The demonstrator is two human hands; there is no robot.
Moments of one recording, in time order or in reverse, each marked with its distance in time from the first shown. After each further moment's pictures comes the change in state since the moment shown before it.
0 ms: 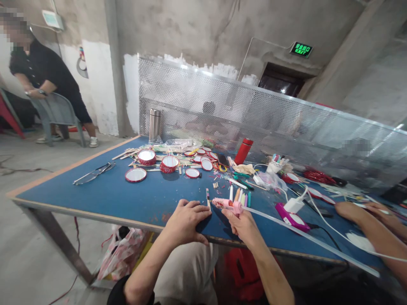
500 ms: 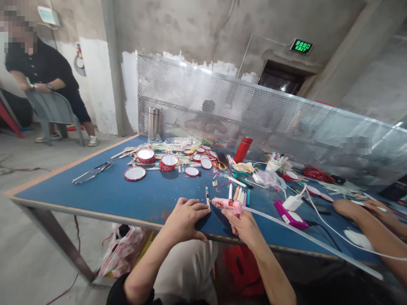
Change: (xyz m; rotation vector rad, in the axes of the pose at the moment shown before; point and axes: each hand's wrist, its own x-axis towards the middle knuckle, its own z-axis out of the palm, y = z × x) left_hand -0.001 0.000 0.000 -0.015 0.008 -0.005; right_hand -0.009 -0.002 -0.004 0.012 -0.024 -0.016
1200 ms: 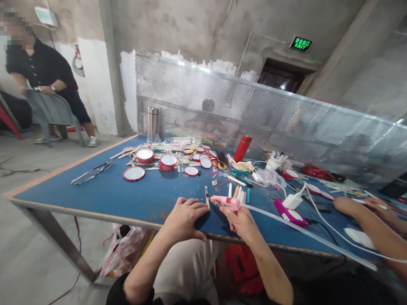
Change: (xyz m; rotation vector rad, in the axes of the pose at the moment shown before) left_hand 0.000 0.003 -0.005 -0.032 0.007 -0.008; right_hand 0.004 -0.005 0.000 -0.011 -0.026 -0.009
